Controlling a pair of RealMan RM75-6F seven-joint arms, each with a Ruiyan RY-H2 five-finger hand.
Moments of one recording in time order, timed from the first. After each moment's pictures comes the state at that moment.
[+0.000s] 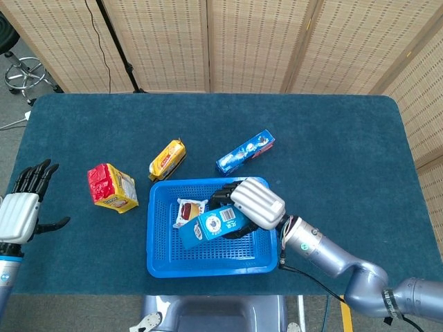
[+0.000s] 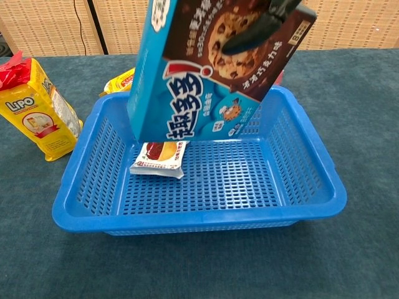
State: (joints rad) left arm -0.24 -1.04 -0.11 -1.80 1.39 1.38 0.03; right arm 0.82 -1.17 0.25 -1.87 -1.60 0.98 0.30
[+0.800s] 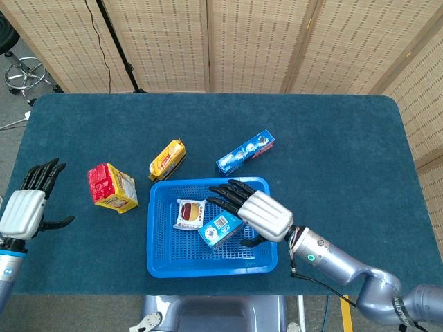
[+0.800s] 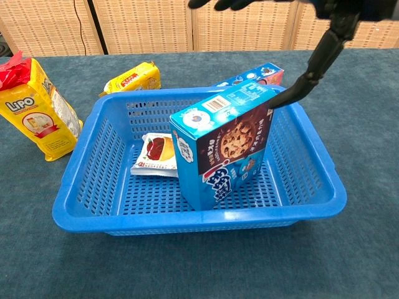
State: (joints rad) left arm -0.28 -1.04 -0.12 -1.76 1.41 1.31 -0.03; right arm 0.81 -1.10 0.13 -1.90 -1.63 0.98 0.13
